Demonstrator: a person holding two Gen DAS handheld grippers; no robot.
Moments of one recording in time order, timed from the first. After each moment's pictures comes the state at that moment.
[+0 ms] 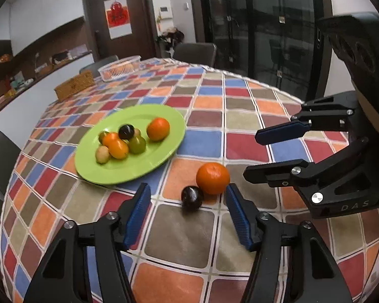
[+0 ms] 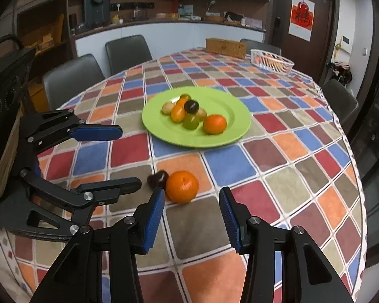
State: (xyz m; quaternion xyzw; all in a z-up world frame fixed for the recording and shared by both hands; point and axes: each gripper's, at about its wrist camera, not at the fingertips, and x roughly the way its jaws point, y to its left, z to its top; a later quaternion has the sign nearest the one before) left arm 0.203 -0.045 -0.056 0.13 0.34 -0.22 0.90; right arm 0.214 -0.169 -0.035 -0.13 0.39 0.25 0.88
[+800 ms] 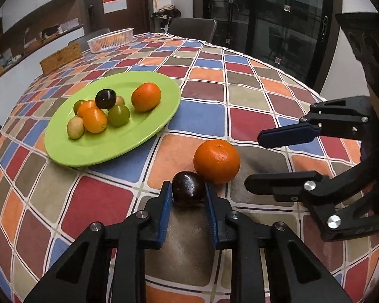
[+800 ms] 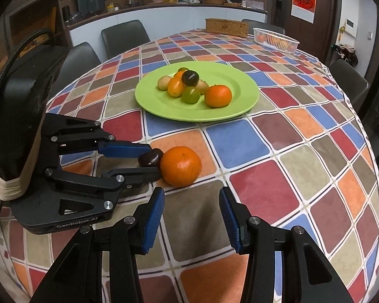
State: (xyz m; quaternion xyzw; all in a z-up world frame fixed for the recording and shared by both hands) left arm 0.236 -0.046 -0.092 0.10 0.40 -0.23 0.88; right arm 0.232 -0.164 -0.067 -0.11 0.43 0.25 0.86
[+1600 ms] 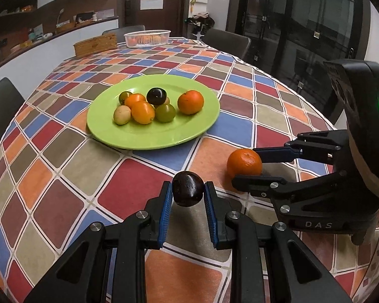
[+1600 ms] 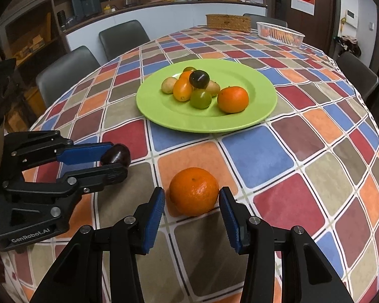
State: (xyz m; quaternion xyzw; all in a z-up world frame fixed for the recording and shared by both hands) left arm 0.224 -0.003 -0.073 0.03 0.40 -0.17 0.90; right arm 0.254 -0.140 -0.078 -0.09 0.44 0.26 0.86
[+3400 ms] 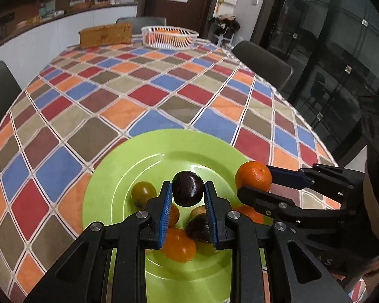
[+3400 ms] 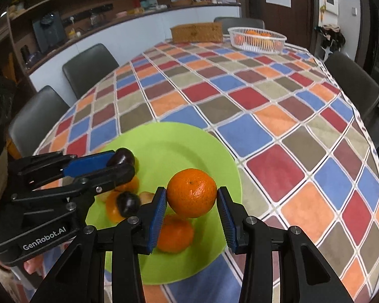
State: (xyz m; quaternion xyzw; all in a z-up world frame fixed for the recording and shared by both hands) left arm 0.414 0.007 -0.053 -0.04 0.43 -0.14 0.89; right arm 0.419 -0.132 -0.047 -0.04 0.45 0.20 0.87
